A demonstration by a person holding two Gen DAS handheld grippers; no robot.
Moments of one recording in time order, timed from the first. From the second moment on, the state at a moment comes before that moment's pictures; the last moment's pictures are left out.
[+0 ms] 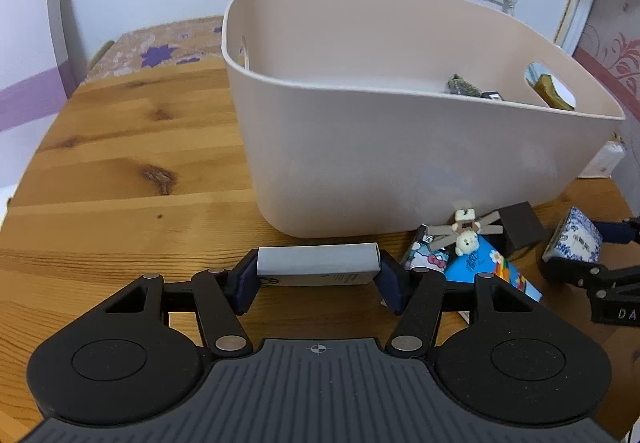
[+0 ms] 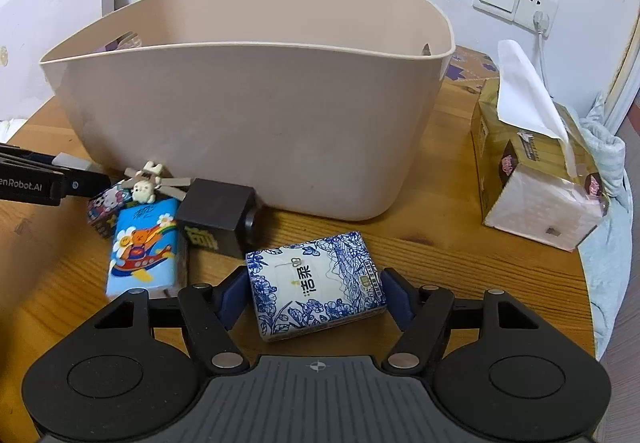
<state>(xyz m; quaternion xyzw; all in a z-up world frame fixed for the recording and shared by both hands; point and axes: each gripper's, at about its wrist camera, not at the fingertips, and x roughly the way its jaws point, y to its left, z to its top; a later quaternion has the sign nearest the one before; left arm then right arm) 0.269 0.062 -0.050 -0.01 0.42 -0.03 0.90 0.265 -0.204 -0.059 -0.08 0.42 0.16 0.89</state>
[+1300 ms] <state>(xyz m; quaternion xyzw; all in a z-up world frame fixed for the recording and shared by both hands) 0.256 0.046 0.066 0.06 0.26 -0.05 0.96 0.241 -0.217 0.058 -0.05 0.27 0.14 0.95</state>
